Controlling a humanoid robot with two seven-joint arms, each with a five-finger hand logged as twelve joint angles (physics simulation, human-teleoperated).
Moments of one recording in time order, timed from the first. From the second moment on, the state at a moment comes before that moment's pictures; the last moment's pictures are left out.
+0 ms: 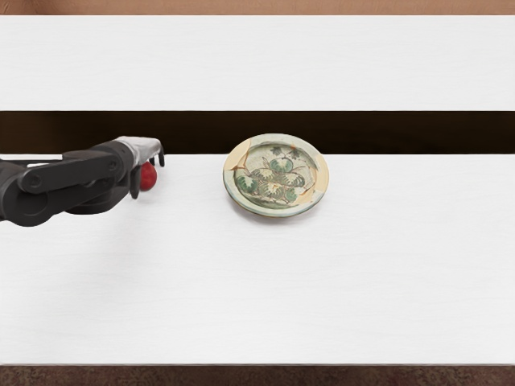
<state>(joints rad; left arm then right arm) -1.25 0.39 0.14 -1.13 1.17 -0.05 0.61 -0.03 0.00 -0.09 0.24 0.07 0.22 -0.05</state>
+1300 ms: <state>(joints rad) -1.28 0.48 -0.21 -1.13 0.76 -0.06 0.61 -0.03 0.00 -0.09 0.24 0.07 0.22 -0.05</state>
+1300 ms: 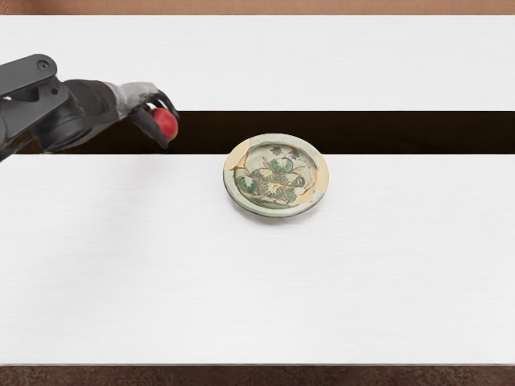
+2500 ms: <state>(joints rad) -1.43 0.10 0.00 -1.12 0.93 -0.11 0.61 -0.03 0.00 -0.09 0.24 0.07 0.22 -0.05</state>
